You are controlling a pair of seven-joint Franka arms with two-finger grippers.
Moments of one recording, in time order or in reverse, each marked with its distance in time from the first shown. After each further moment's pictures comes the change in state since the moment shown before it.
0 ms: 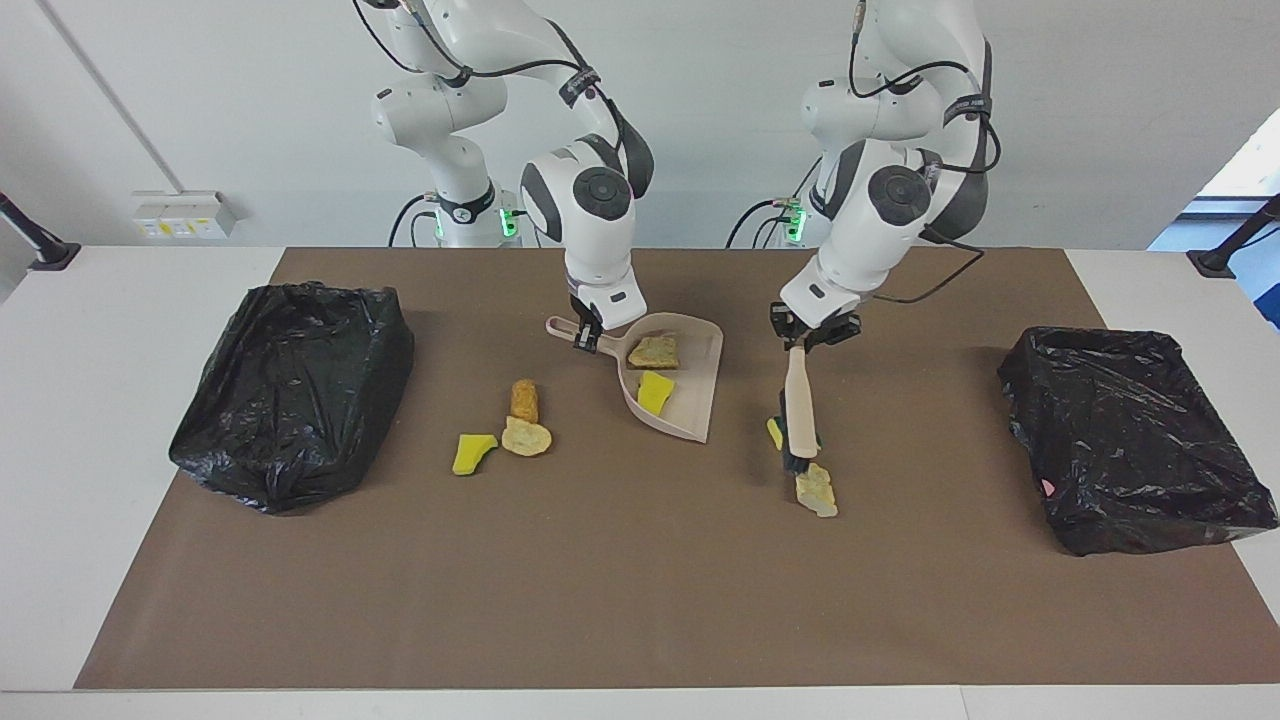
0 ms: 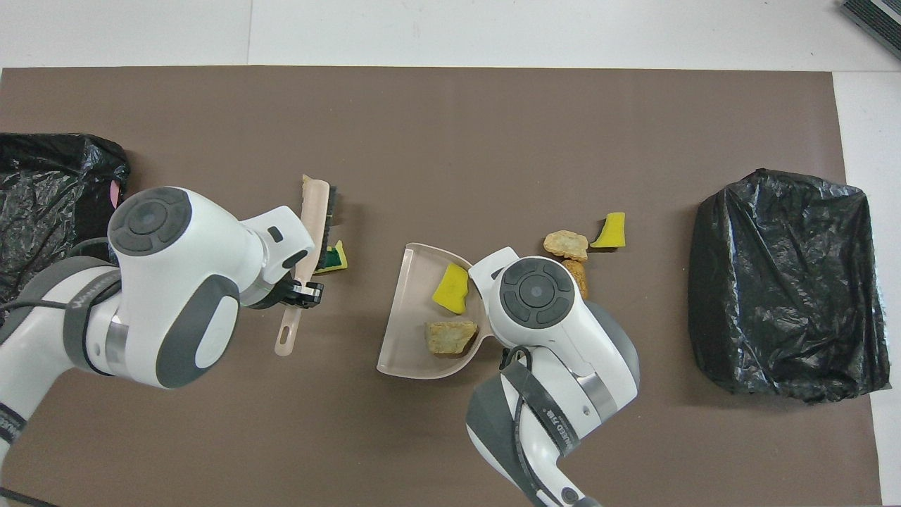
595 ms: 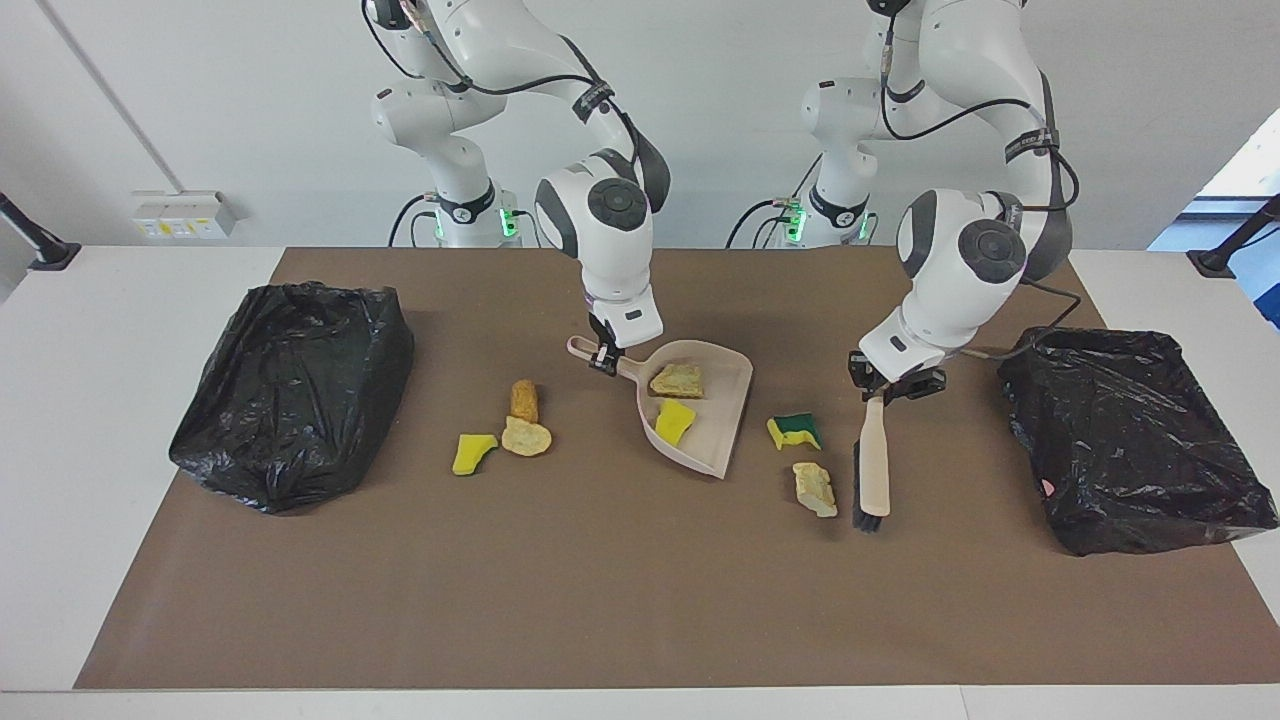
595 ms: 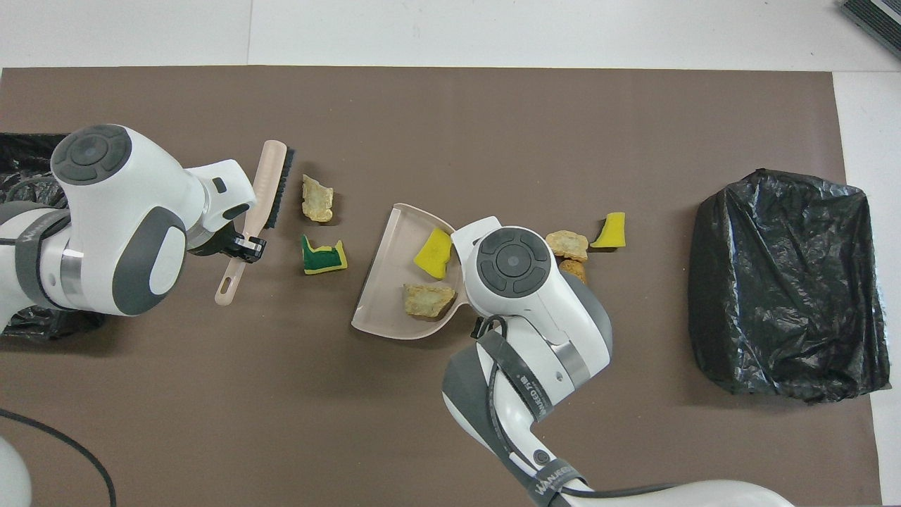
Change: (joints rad) left arm 0.016 0.166 0.106 0.150 0.114 -0.003 0.165; right arm 0.007 0.124 0.004 0.156 0.002 0.019 0.117
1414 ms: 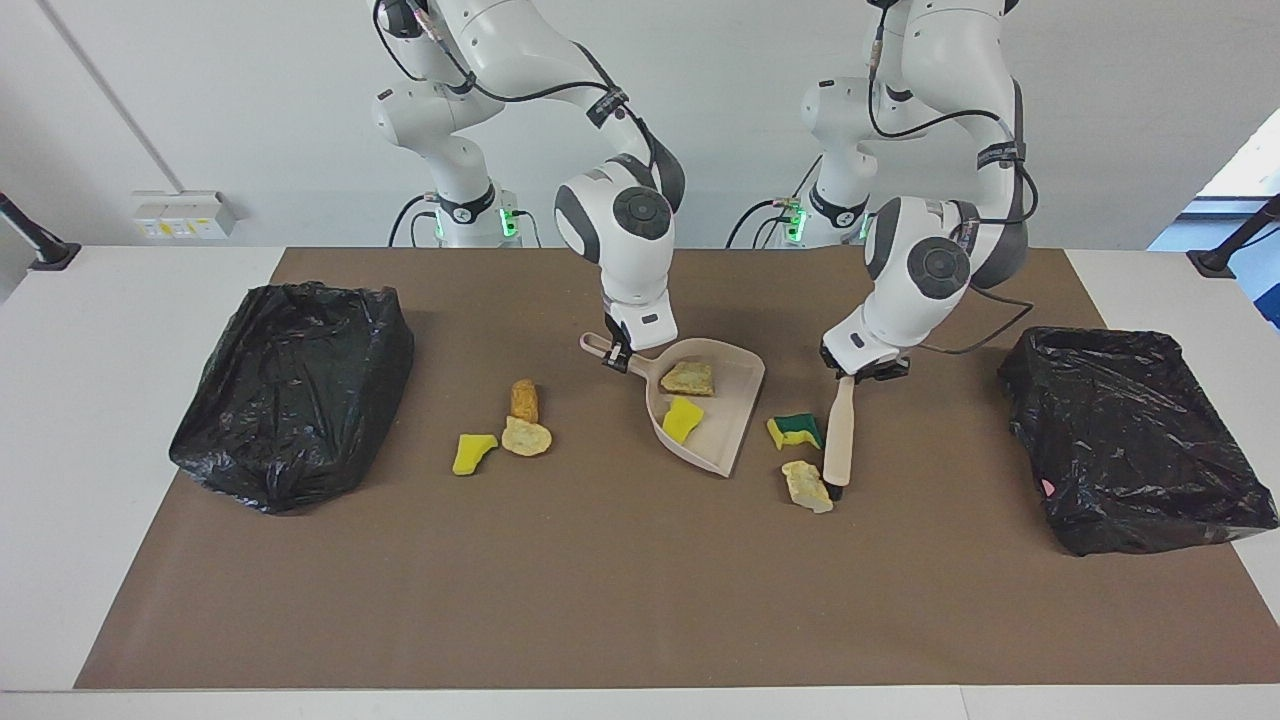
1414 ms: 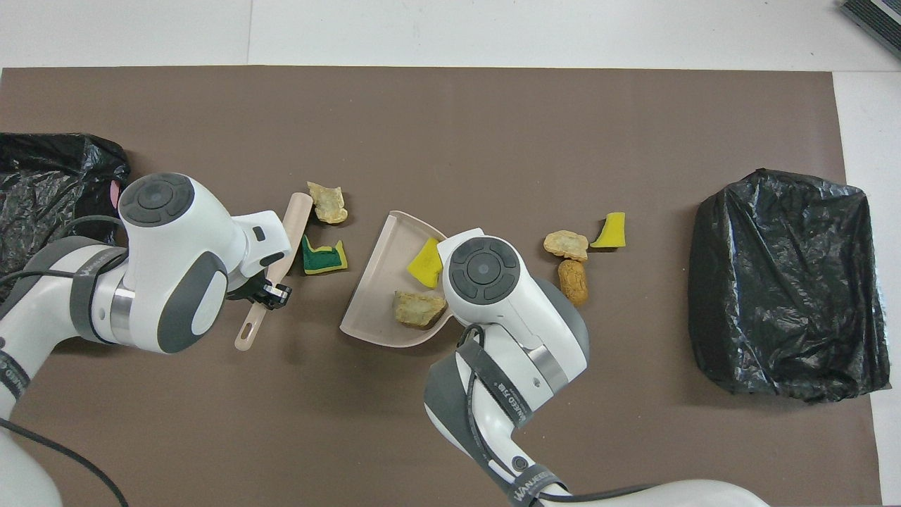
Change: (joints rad) left arm -0.056 -0.068 -0.028 -0.165 -0.001 -0.014 -0.032; right arm 0.041 0.021 0.000 0.015 -0.006 -0.057 0.077
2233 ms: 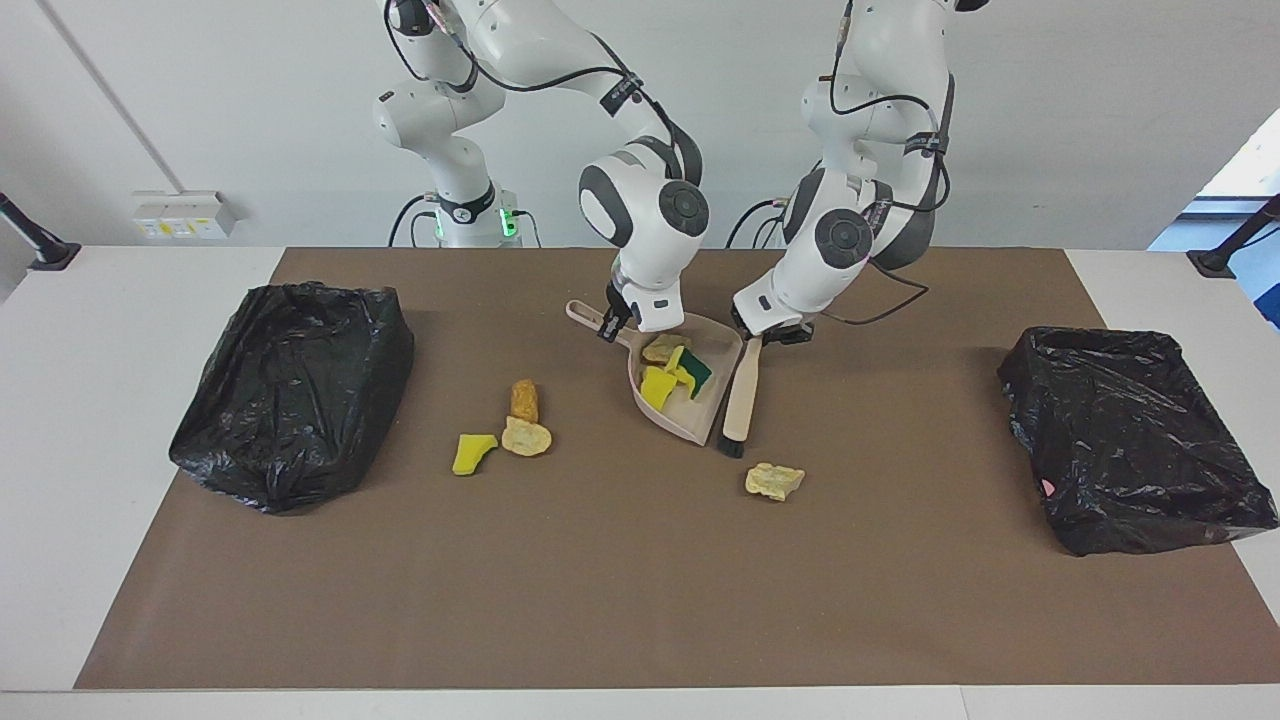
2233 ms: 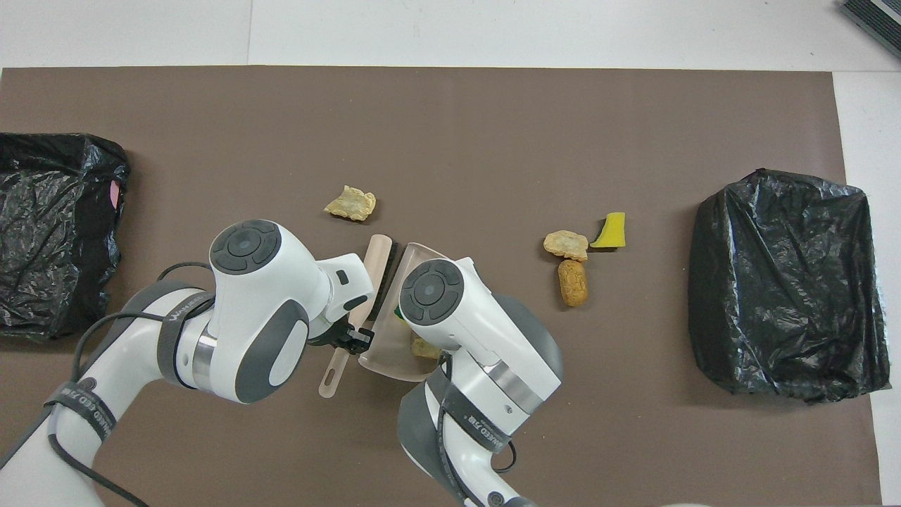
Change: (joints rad) left arm -0.159 -0.049 -0.044 -0.062 -0.252 -0.013 -0.085; right arm 0.066 -0.006 0.000 0.038 -0.094 -0.261 0.108
